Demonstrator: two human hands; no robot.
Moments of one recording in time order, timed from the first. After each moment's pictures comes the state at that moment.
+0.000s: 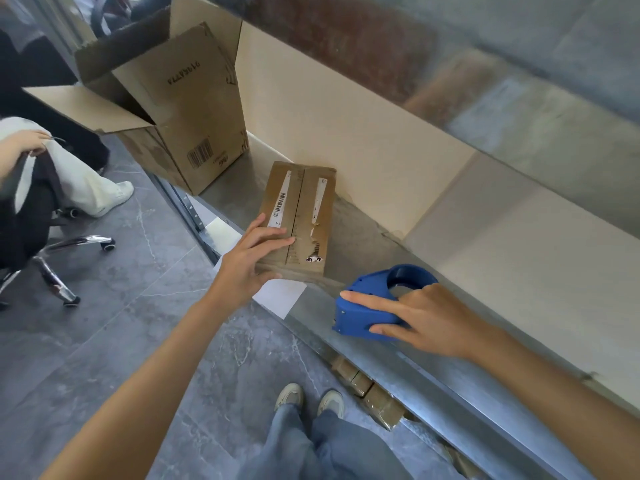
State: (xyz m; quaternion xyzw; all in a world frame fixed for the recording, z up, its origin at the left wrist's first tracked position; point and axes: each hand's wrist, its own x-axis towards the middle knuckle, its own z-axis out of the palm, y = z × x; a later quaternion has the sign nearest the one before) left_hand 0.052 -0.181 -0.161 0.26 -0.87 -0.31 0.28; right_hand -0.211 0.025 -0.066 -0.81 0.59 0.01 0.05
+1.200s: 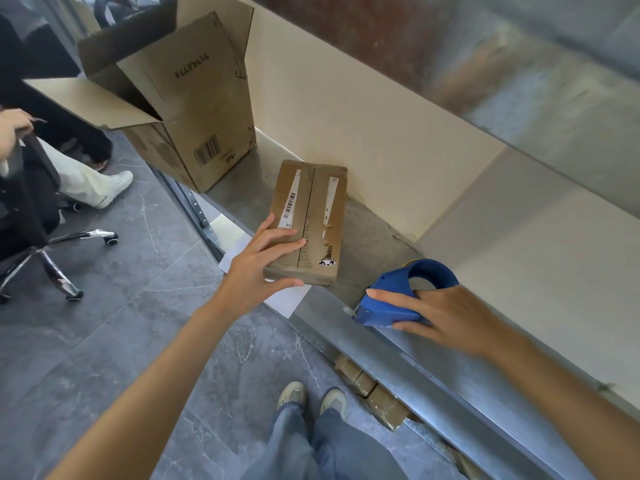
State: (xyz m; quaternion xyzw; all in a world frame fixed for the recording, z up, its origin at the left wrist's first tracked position) left_hand 0.052 -0.176 -0.155 0.27 -0.85 -0.37 0.27; right_hand -0.235 0.023 -0.081 -0.79 0.61 0.00 0.08
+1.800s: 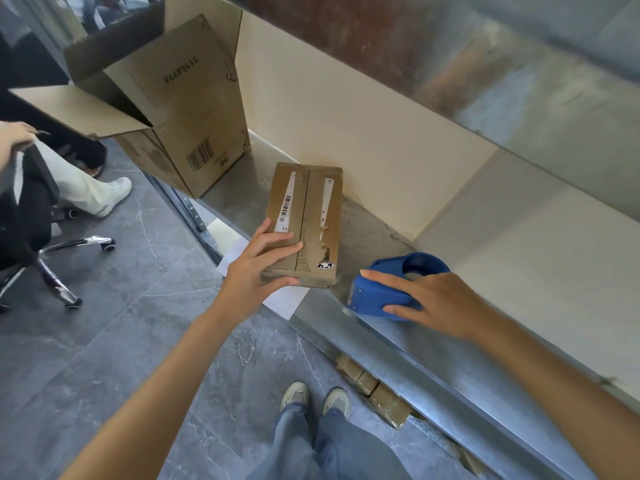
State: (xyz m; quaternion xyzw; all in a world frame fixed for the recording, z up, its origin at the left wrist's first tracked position) left_hand 0.050 -0.175 -0.157 0.27 -0.84 -0.37 0.28; right_hand -0.233 0.001 -0.080 -0.74 0.66 0.04 0.09
